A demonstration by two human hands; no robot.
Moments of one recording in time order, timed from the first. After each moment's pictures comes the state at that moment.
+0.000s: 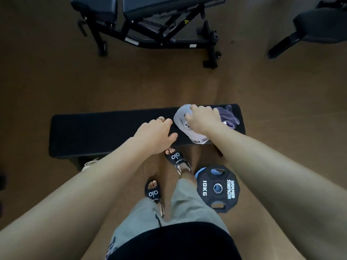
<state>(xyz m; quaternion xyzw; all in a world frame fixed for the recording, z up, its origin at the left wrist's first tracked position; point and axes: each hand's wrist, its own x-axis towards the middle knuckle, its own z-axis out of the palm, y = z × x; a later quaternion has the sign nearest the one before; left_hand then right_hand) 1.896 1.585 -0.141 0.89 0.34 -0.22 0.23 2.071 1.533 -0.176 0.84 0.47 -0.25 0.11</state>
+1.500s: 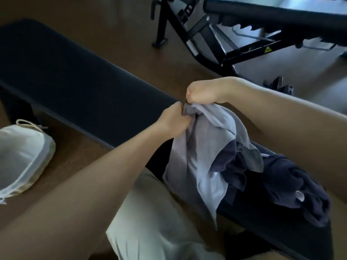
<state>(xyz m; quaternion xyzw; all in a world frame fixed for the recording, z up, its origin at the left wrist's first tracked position) 2.019 1.637 -0.585 0.60 0.57 0.24 0.50 2.140 1.706 -0.506 0.56 0.74 -0.28 0.22</state>
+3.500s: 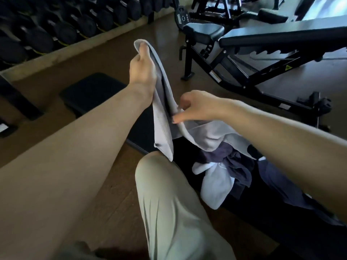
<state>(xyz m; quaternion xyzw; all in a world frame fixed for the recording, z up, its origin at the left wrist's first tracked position) 1.975 1.593 -0.418 0.36 0.63 0.58 0.38 2.131 1.607 -0.458 0.50 0.83 -0.24 -0.01</state>
